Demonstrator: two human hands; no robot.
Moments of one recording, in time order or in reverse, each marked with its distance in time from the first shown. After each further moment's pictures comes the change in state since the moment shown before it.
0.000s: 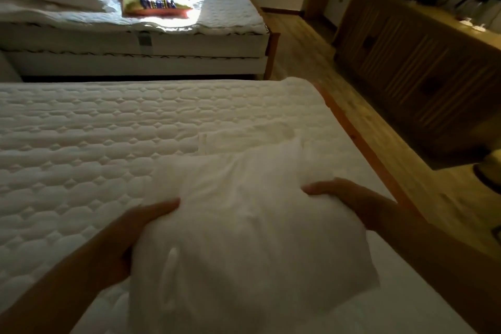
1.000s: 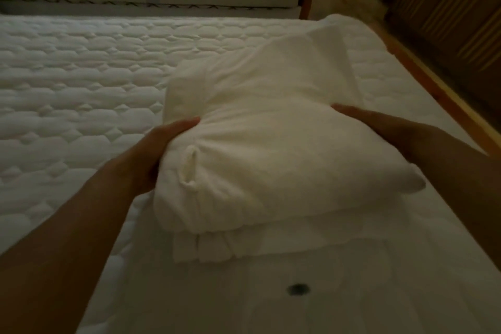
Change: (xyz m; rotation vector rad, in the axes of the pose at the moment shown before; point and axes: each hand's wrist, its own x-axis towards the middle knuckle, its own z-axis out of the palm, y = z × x) left_hand 0.294 -0.042 0.028 0.117 -0.011 0.229; right_hand 0.259 0.067 -0.090 -0.051 0.129 -0.025
